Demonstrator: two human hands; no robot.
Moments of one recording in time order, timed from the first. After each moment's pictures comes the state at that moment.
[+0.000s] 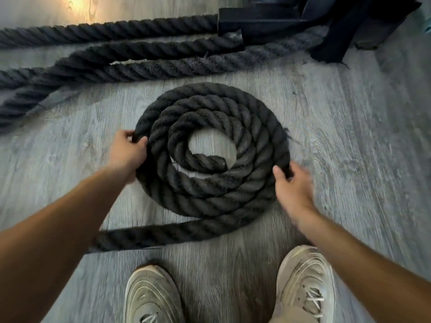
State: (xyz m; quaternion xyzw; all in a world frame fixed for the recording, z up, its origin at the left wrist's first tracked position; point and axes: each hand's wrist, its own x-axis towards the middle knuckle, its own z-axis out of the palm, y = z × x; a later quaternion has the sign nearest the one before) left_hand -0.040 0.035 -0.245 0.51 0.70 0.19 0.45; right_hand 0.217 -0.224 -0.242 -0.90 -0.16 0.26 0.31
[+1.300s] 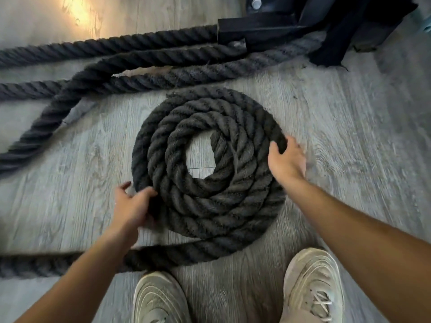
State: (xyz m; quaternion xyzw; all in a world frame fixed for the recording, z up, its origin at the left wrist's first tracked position) left_hand -0.073 -0.062 -0.217 0.38 0.73 0.18 0.54; right_hand 0.235 -0.159 -0.228 -0.92 -0.16 0.24 0.26
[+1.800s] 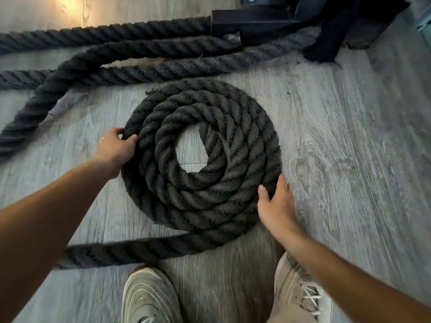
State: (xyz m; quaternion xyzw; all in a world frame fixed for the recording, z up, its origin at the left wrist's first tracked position) left_hand -0.045 0.059 -0.237 0.56 0.70 0.13 0.42; right_hand 0.172 -0.239 -0.228 -0.90 -0.17 0.31 0.26
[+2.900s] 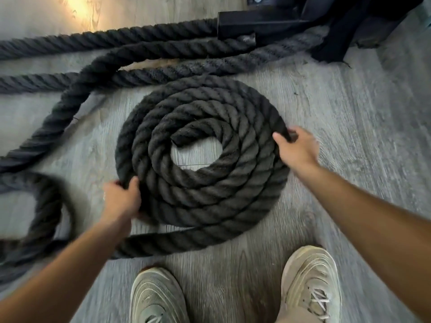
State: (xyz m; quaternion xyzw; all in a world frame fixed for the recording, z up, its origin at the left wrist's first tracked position) left_hand -0.095 -0.039 -0.260 0.43 0.75 0.19 0.46; right_hand 0.275 -0.159 -0.240 -0.90 -0.17 0.24 0.32
